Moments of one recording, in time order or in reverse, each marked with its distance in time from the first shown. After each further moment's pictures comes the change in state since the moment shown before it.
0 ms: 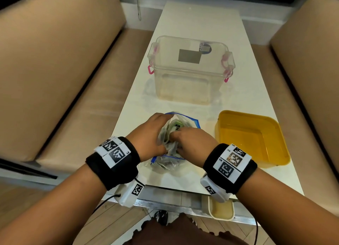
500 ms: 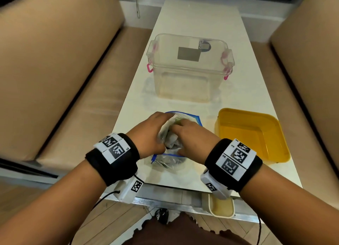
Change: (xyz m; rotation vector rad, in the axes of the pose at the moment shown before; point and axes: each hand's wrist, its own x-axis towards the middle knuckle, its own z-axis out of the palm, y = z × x) left_hand 0.002 0.005 -0.003 0.017 -0.047 -0.024; right_hand 0.000 0.002 -0.005 0.097 -0.018 -0.008
